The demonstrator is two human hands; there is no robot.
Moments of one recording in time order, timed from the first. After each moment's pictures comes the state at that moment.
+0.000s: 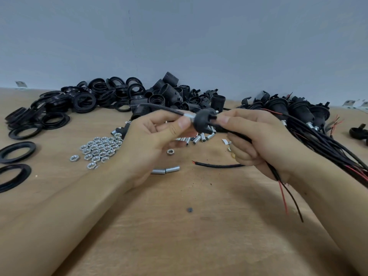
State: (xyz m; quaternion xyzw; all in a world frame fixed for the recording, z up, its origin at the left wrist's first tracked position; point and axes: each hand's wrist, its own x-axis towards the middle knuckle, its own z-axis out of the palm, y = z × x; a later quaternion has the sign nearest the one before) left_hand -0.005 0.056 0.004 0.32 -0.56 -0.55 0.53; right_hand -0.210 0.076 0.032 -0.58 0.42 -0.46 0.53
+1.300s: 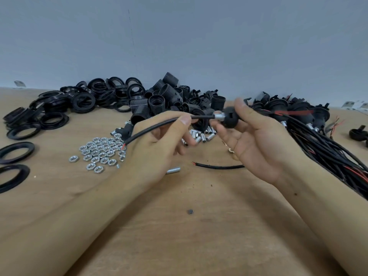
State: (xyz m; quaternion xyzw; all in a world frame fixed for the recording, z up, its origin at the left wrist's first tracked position) left_hand -0.012 0.068 0.003 0.38 -0.66 -0.37 0.54; right_hand -0.200 0.070 0.025 -0.35 0.31 -0.62 0.63
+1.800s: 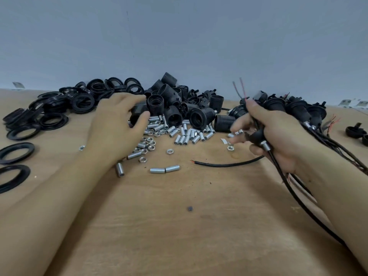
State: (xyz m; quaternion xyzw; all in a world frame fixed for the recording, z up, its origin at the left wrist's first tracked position) left_hand 0.050 0.011 -0.003 0.56 -0.73 0.02 0.40; right_hand -0.236 0.062 0.028 -0.49 0.56 -0.49 0.46
